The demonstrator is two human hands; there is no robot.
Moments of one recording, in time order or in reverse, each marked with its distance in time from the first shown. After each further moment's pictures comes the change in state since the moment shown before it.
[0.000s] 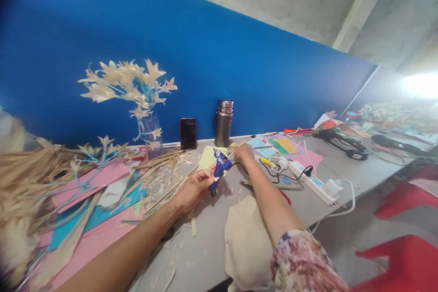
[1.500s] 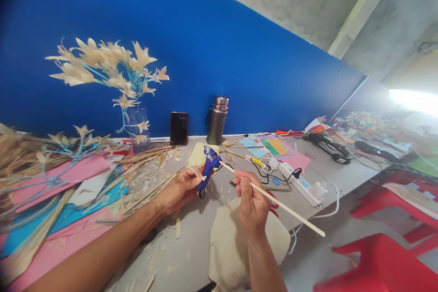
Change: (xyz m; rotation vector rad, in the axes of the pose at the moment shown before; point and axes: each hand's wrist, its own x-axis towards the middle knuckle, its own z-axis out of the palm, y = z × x) left_hand -0.008 0.013 0.008 -0.131 -0.097 -0.041; right_hand -0.198 -0.001 -0.064 0.693 0.330 -0.403
